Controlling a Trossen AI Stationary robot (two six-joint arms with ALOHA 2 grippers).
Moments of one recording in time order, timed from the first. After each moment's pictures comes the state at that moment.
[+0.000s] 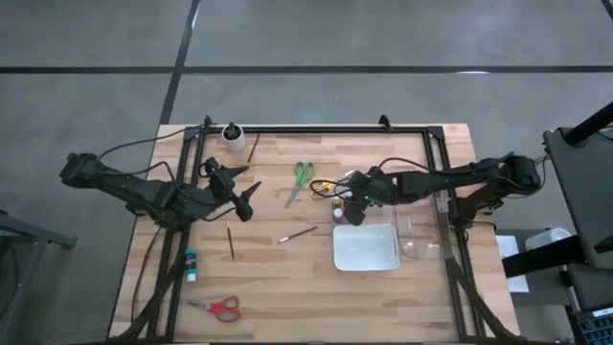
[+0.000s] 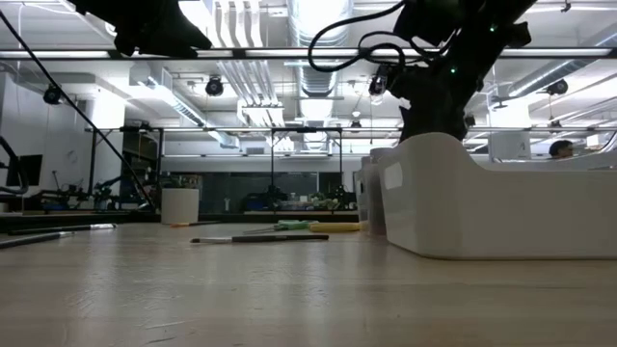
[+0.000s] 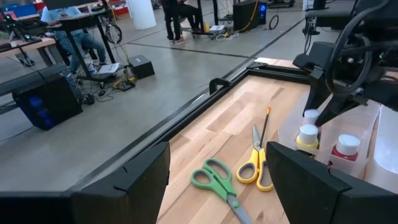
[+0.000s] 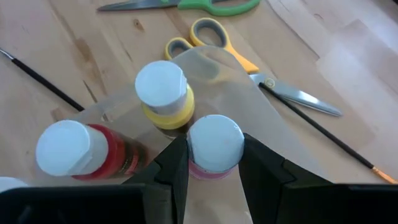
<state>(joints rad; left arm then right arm) -0.29 0.89 0.66 -0.19 -0.95 -0.21 -0.03 1.43 0.85 -0.40 0.29 0.50</state>
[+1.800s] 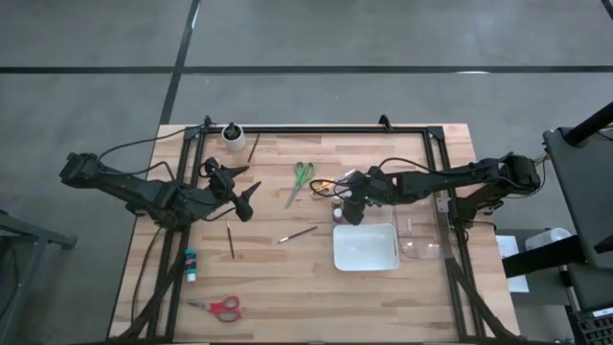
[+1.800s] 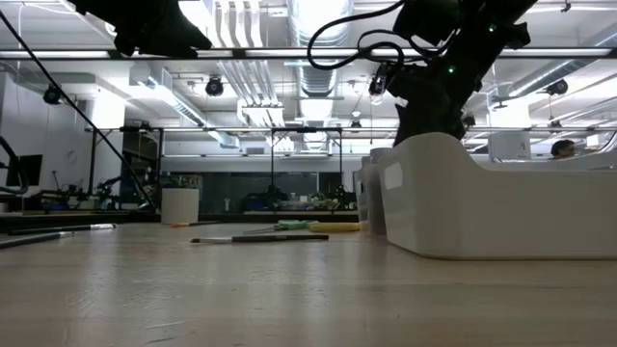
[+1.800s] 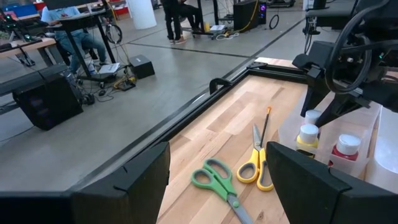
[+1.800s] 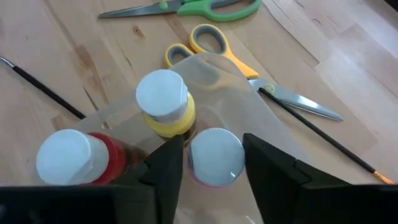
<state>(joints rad) -0.29 0.89 0.66 -0.19 -0.95 -0.21 -0.03 1.43 0.85 -0.38 0.31 0.50</state>
